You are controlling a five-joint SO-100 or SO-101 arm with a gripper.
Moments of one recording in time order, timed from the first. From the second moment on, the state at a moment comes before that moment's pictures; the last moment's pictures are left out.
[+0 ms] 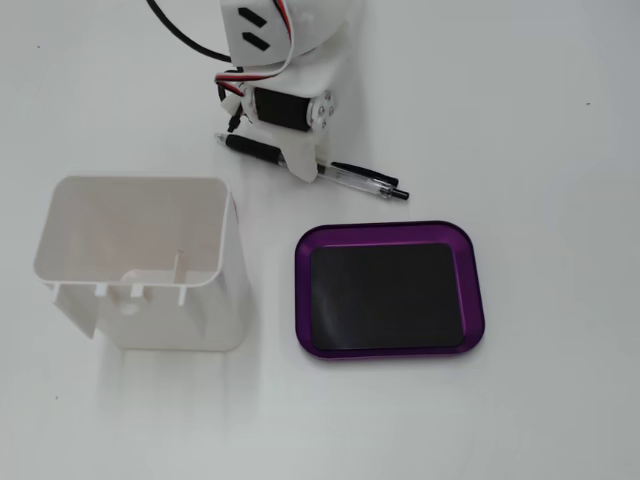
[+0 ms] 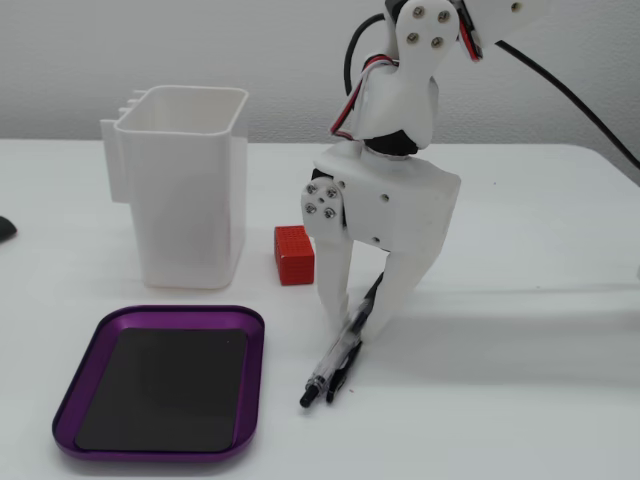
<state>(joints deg) 8.9 84.6 112.6 51.9 15.1</state>
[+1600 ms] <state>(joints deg) 15.2 62.8 20.1 74.9 41.7</state>
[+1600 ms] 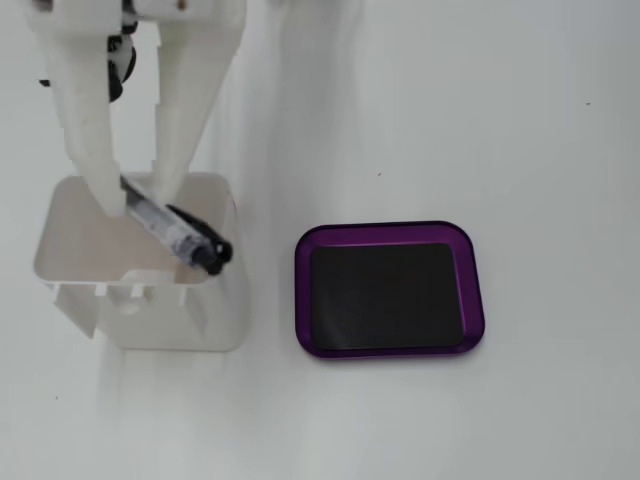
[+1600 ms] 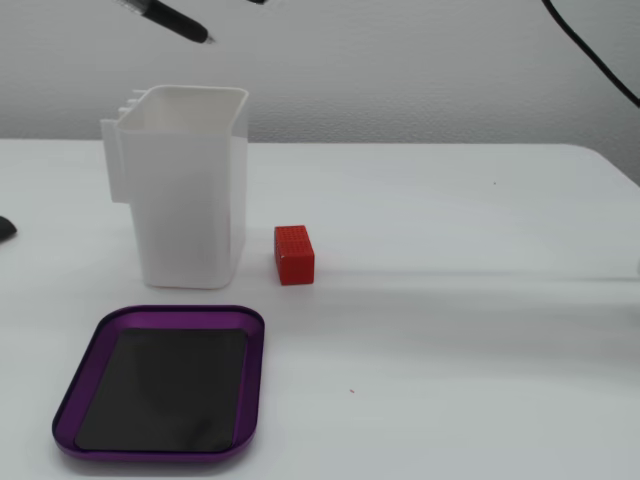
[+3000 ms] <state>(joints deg) 15.9 57.7 19.9 77.4 45.4</state>
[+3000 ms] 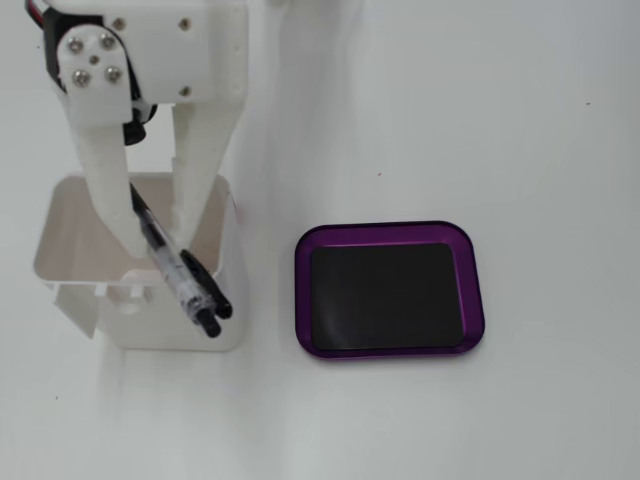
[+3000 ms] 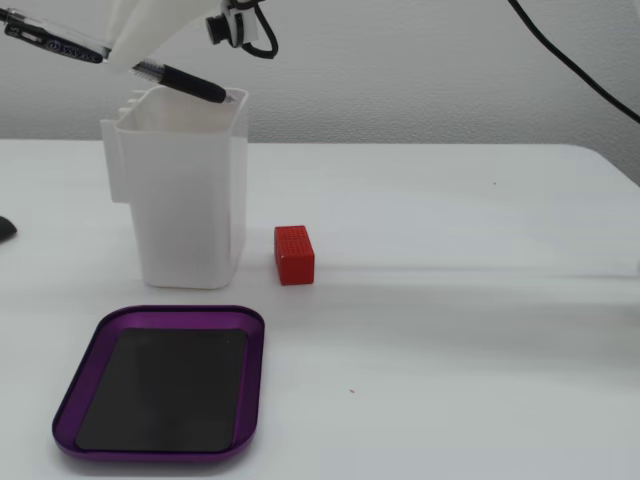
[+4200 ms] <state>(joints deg) 19.2 63.6 9.1 95.2 36.1</state>
